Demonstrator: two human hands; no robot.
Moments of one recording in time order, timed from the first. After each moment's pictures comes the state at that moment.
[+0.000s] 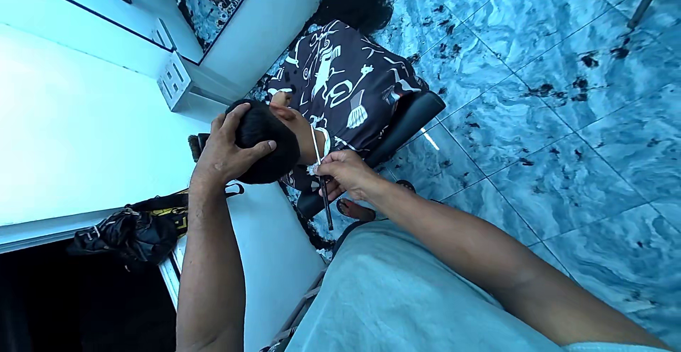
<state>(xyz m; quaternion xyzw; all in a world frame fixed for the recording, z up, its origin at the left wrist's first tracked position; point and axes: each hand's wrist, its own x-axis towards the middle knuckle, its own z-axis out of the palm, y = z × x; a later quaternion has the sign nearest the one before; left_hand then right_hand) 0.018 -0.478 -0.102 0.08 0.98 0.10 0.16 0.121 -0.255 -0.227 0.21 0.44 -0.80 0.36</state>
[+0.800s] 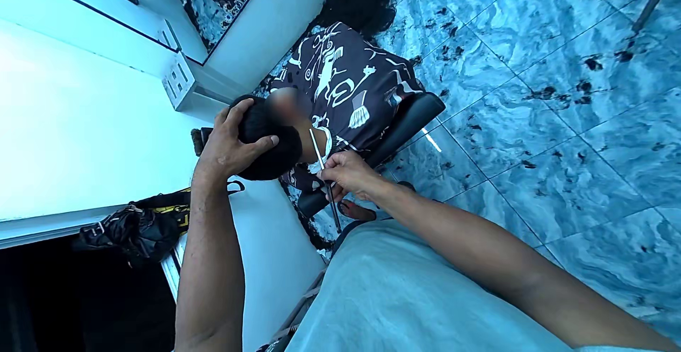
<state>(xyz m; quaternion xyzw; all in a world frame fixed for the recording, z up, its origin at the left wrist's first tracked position) 0.014 -0.471 -0.098 0.08 0.98 0.09 0.16 0.128 -0.248 -0.230 0.16 0.50 -0.76 0.37</state>
